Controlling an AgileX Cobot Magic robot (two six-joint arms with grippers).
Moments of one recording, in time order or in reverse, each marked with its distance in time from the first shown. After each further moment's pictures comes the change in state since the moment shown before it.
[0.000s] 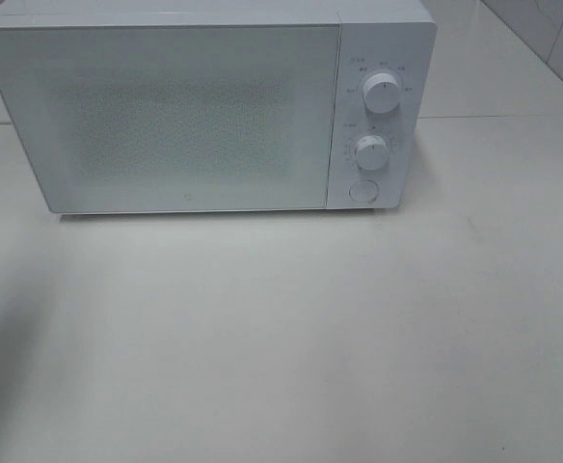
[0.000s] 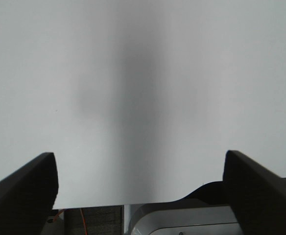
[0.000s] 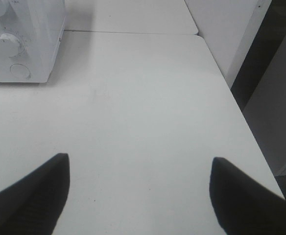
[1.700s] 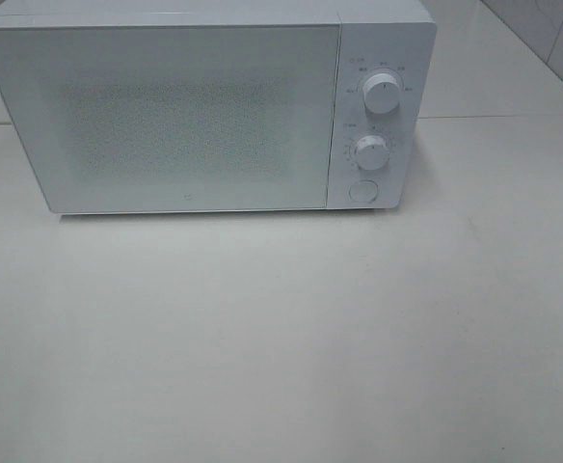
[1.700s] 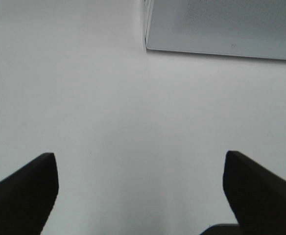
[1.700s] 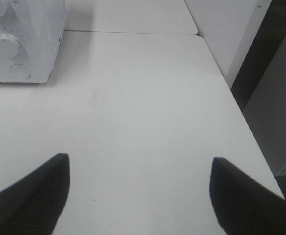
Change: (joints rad) left arm 0.058 -1.084 0.303 0.041 0.043 -0.023; right arm 0.000 0.000 0.000 0.000 0.000 0.000
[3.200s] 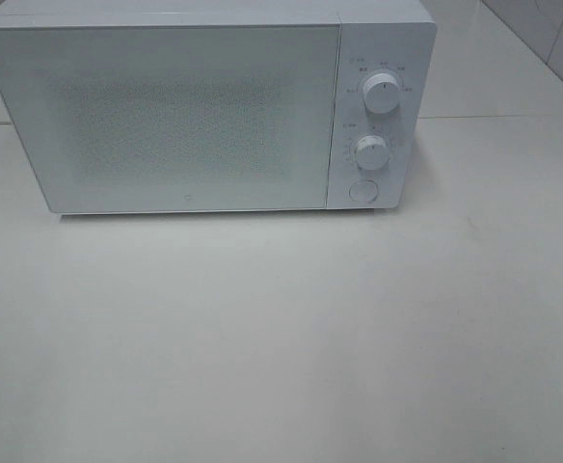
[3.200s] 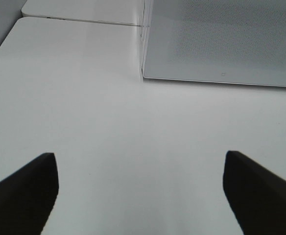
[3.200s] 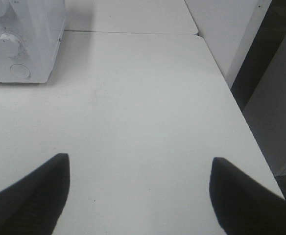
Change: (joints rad) left arm 0.000 -0.124 0.000 -0.002 0.000 0.000; right arm 0.000 0.000 0.000 0.000 0.000 -0.001
